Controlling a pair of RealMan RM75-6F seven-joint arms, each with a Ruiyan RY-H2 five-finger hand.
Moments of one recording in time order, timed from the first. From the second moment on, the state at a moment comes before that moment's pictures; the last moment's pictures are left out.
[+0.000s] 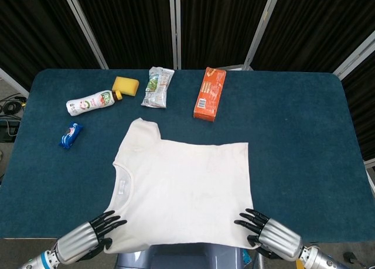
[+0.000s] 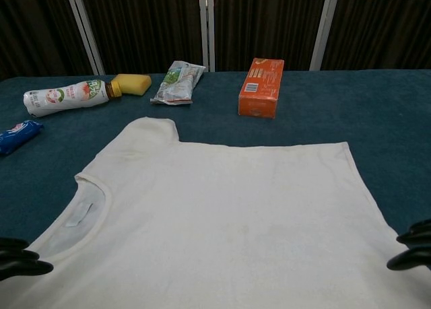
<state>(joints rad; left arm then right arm) -0.31 -1.42 0.46 -1.16 2.12 1.58 -0.18 0.39 -1.23 -0.38 -1.38 -2.15 1.45 0.20</state>
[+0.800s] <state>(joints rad) -0.31 -1.39 0.41 -1.21 2.06 1.57 -0.27 0.41 -1.22 -0.37 -1.44 -2.09 1.40 0.22</state>
